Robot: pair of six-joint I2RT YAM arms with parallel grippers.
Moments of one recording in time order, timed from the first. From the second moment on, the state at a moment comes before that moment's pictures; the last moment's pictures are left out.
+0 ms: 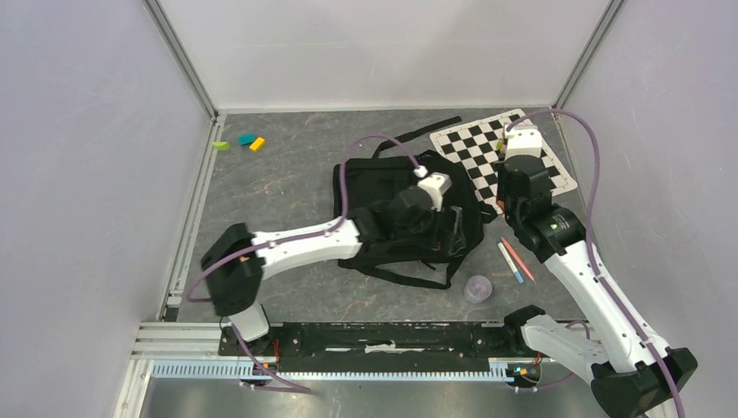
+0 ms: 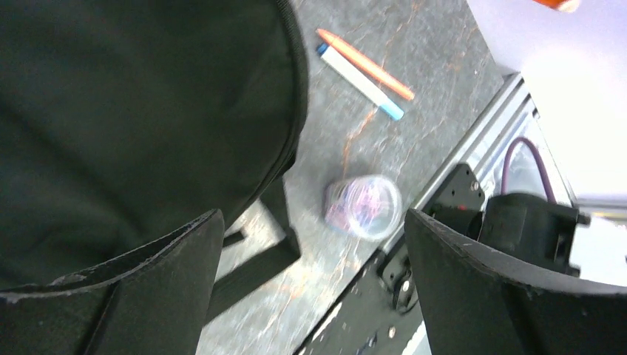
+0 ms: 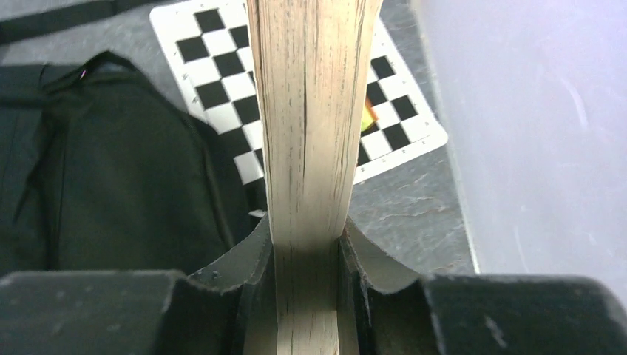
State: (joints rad) left arm -1.07 1.61 1.18 -0.11 0.02 -0.62; right arm 0.41 0.95 0.99 -0.51 0.55 0.03
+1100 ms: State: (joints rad) left arm -1.14 2.23 1.85 -0.43 -0.43 -0.58; right arm 0.40 0.86 1.00 -0.54 0.66 0.05
